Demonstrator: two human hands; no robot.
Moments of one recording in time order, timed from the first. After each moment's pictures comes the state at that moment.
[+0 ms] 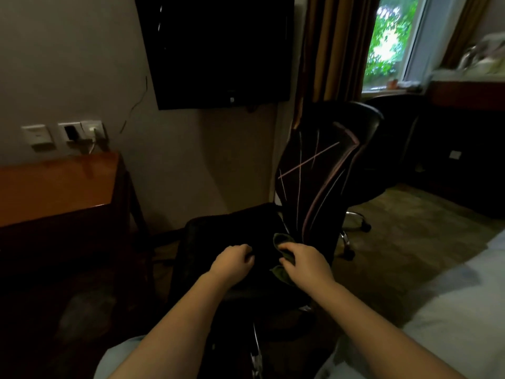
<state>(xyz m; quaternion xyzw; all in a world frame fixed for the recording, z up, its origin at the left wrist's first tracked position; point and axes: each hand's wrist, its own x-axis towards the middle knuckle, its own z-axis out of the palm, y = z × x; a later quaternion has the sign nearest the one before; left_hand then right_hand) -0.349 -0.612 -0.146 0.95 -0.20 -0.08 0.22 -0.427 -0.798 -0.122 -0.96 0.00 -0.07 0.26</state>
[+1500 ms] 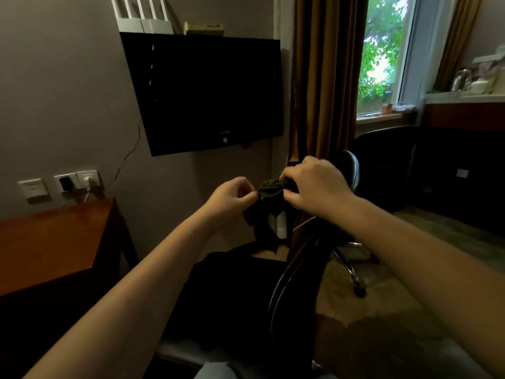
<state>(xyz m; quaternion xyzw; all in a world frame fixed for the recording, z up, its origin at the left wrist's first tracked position) -0.279 -0.676 0.094 0.88 -0.25 0.10 0.39 -0.339 -0.863 0.126 -0.95 -0.12 -0.30 -0.04</state>
